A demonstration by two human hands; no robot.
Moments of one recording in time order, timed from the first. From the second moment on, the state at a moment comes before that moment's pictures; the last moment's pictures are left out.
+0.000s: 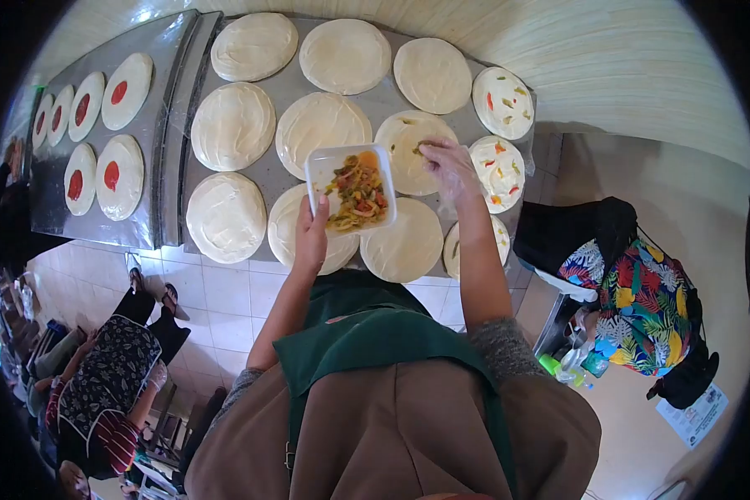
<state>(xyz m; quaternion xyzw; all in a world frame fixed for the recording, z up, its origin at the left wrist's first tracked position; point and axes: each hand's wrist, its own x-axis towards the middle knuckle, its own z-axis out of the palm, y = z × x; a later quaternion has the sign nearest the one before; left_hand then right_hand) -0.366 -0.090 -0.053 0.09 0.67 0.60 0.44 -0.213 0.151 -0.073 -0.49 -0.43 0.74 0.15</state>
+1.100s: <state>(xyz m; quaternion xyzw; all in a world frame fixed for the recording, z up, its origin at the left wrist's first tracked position) -0.376 -0.119 -0.041 0.05 0.64 0.64 0.43 -0.174 0.117 -0.147 -0.56 -0.61 0.55 0.13</state>
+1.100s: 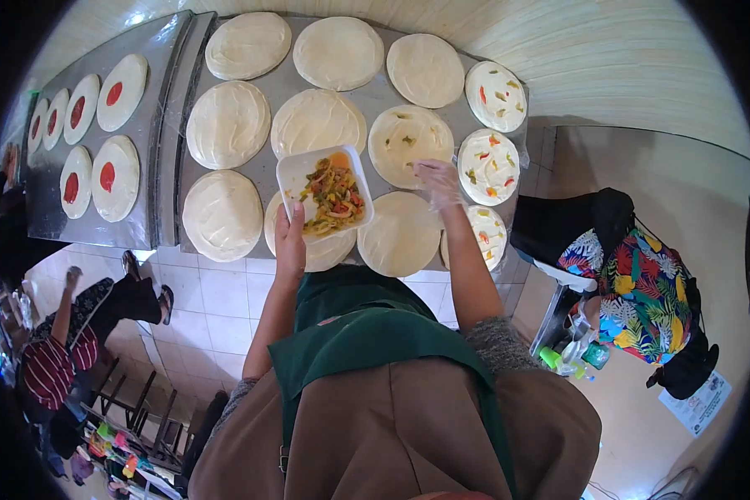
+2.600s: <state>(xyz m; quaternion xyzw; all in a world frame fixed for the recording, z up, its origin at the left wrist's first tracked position) -0.368 -0.107 -0.038 0.05 0.63 0.62 0.47 -0.128 0.158 -0.130 -0.59 -0.43 0.65 0.18</state>
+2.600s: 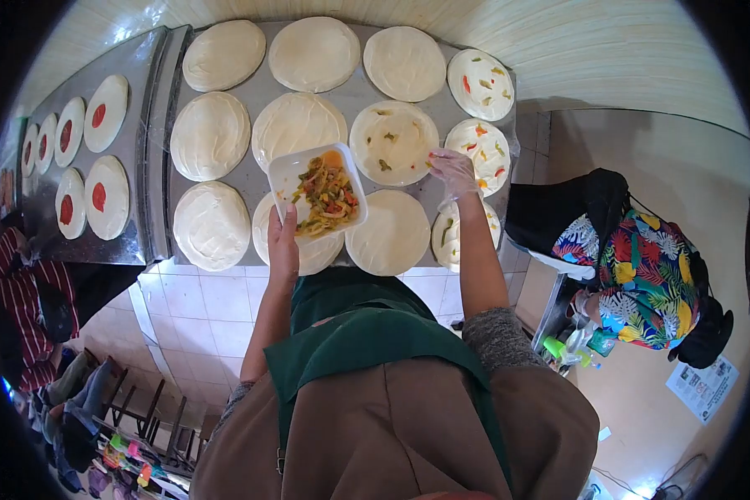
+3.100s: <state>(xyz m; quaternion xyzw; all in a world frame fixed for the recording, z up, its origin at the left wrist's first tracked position) -0.365 -0.103 -0.037 0.03 0.63 0.63 0.45 -0.142 0.145 -0.172 -0.55 -0.78 0.30 0.05</state>
